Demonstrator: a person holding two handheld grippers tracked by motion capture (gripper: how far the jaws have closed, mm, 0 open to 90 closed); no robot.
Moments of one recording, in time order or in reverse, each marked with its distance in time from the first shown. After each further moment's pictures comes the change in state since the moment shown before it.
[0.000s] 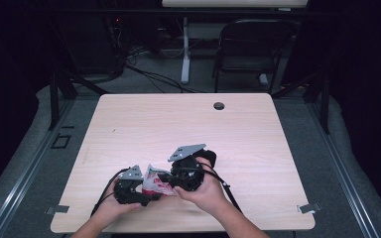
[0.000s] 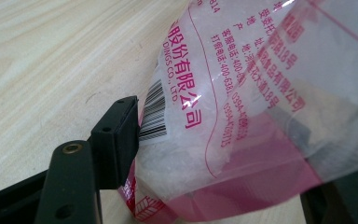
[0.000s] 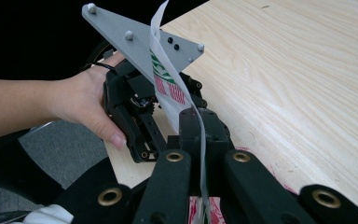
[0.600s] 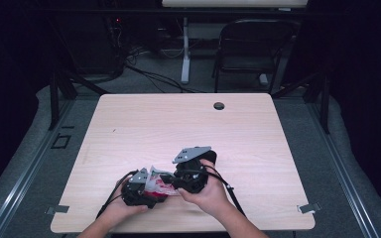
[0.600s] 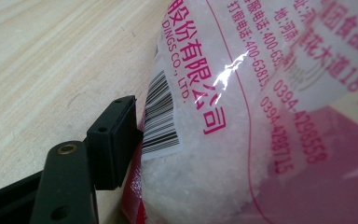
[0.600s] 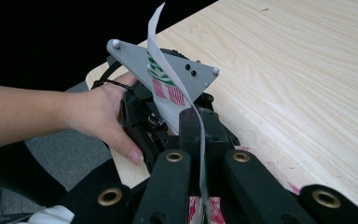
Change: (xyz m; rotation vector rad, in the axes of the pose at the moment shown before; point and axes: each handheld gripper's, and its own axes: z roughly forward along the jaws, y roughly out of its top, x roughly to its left) left arm -0.004 -0.002 0.022 0.043 0.031 0.048; right arm -0.002 -0.008 -0.005 -0.031 0.014 0.012
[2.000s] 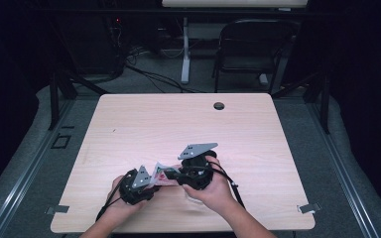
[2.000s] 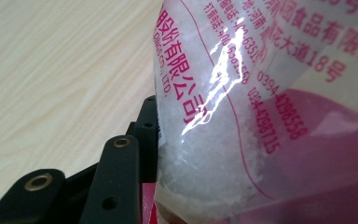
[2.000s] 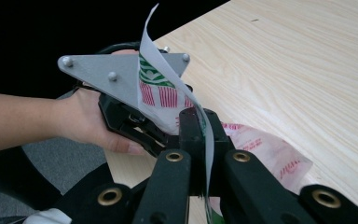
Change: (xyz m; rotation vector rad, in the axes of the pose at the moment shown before) left arm -0.018 0.018 -0.017 0.016 0.299 0.120; right arm -0.008 0.003 -0.012 -0.030 -0.015 -0.004
